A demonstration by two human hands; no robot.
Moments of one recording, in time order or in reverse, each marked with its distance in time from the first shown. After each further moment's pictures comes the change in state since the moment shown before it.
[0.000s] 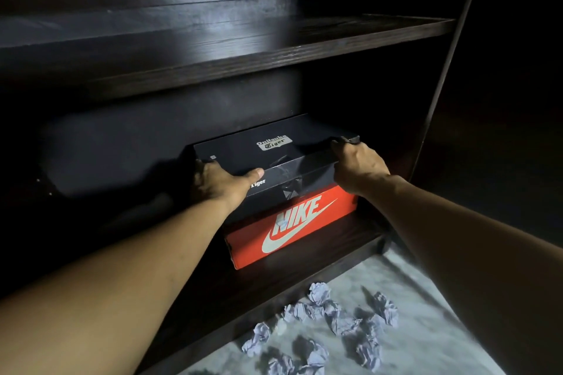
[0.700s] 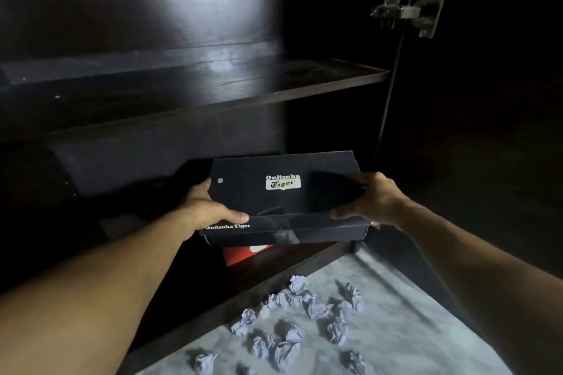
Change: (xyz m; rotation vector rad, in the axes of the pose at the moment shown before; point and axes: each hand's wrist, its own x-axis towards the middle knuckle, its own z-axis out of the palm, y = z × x) left_hand -0.061 -0.003 -0.081 -0.144 -0.501 -0.021; right_hand -0.104 0.049 -0.081 0.518 -0.205 0.187
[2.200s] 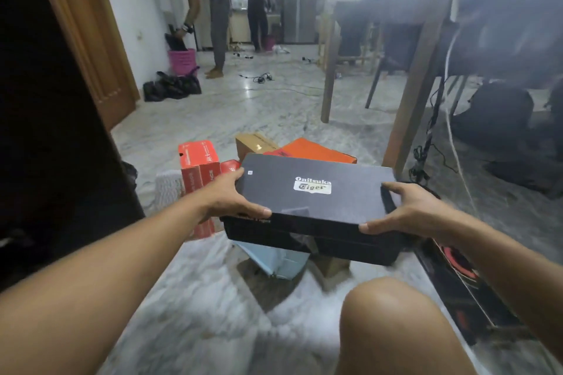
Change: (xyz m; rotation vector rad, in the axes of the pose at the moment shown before) left_hand -0.462 0.182 0.295 0.211 -1.292 0.915; right_hand -0.723 0.098 -0.174 0.097 0.801 0.988
